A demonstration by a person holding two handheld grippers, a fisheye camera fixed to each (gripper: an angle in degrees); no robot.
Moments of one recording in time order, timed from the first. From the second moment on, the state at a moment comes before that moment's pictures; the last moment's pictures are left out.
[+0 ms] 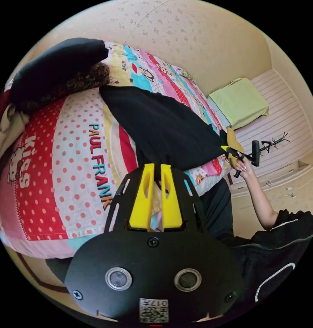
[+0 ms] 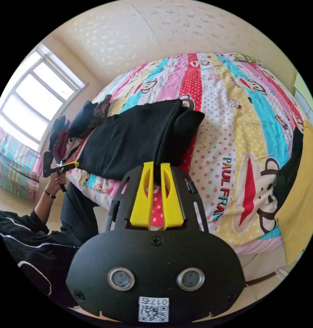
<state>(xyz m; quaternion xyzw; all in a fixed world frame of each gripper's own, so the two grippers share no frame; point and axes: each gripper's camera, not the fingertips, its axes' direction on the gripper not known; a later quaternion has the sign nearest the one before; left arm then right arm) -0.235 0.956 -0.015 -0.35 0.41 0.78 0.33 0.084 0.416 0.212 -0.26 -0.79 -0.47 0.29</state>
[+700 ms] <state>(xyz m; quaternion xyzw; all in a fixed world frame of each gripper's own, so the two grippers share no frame) -0.143 0.929 -0.022 -0.32 0.49 0.71 0.40 0.070 0.370 0.184 -0.19 -0.80 -0.45 0.33</state>
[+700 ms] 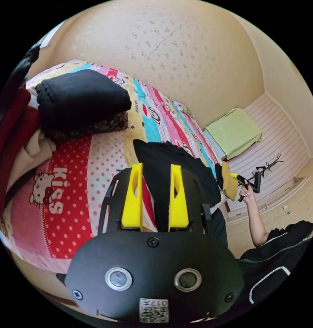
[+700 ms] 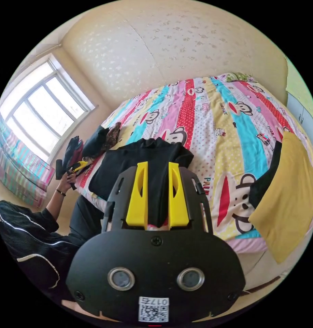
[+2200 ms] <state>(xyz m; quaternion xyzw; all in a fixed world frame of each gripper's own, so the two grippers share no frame) -0.256 1.161 0.010 -0.12 0.43 0.84 0.31 0.084 0.534 0.216 -0.23 -0.77 -0.45 0.38</state>
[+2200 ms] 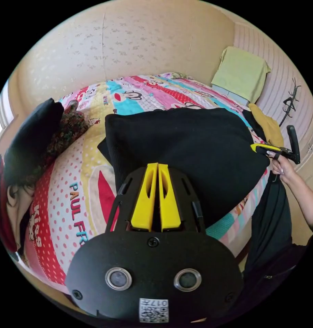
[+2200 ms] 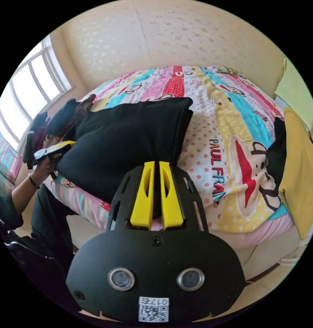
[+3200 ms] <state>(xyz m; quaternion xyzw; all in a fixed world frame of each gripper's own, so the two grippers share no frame) -0.263 1.178 0.080 -0.19 0.45 0.80 0.36 0.059 0.553 0.242 -0.20 -0.73 -0.56 0.35</state>
